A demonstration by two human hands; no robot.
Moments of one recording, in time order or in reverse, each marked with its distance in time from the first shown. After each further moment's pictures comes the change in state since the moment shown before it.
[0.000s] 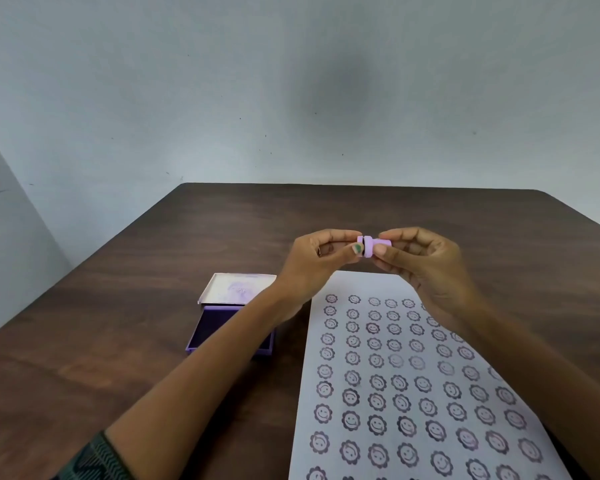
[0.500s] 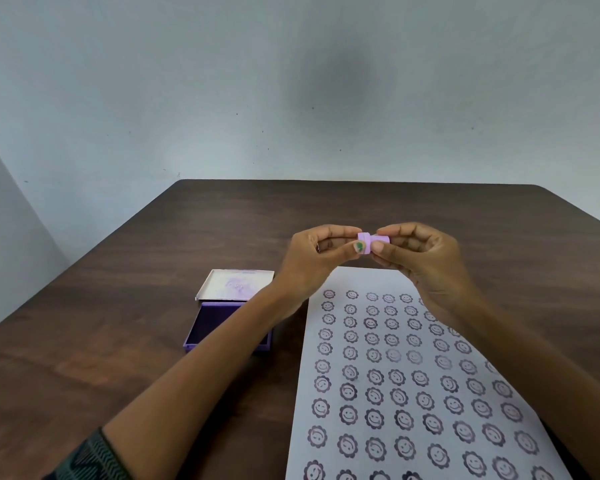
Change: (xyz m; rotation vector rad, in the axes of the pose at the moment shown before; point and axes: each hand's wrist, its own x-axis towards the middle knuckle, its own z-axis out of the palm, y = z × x) left_hand -0.003 0.002 0.002 -0.032 0.000 0.018; right_hand 0.000 0.002 -0.002 -0.118 0.038 -0.017
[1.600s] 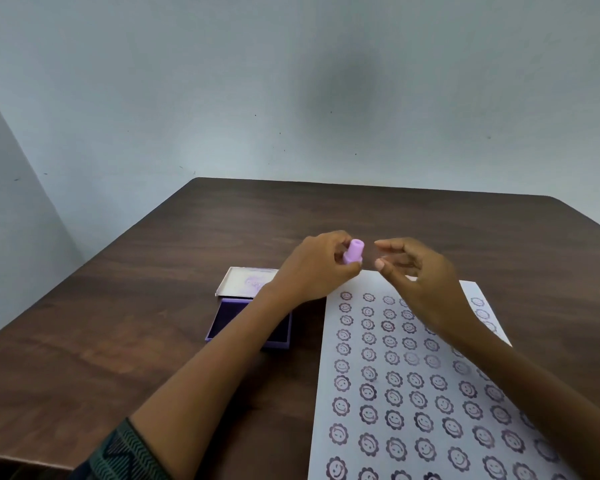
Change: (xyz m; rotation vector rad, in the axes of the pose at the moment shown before) left_hand 0.007 -0.008 -0.023 0.692 -0.096 0.157; right_hand -0.011 0.013 0.018 -0.631 -0.008 -0.235
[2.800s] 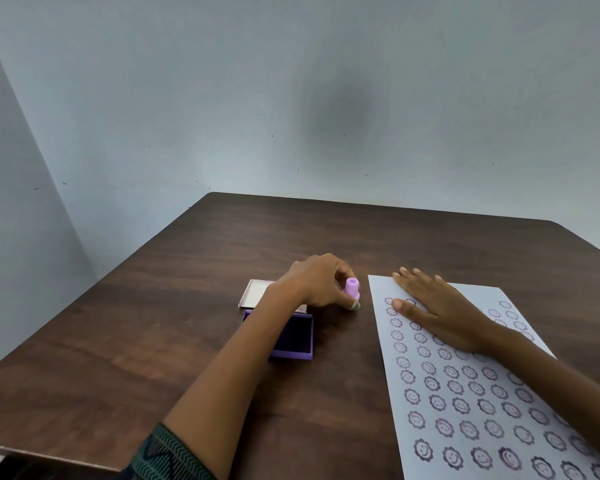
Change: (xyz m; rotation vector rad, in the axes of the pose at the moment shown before) left_hand -0.004 -0.012 -0.033 0.124 -0.324 -0.151; right_hand 0.016 0.042 -0.013 -0.724 -0.562 -0.020
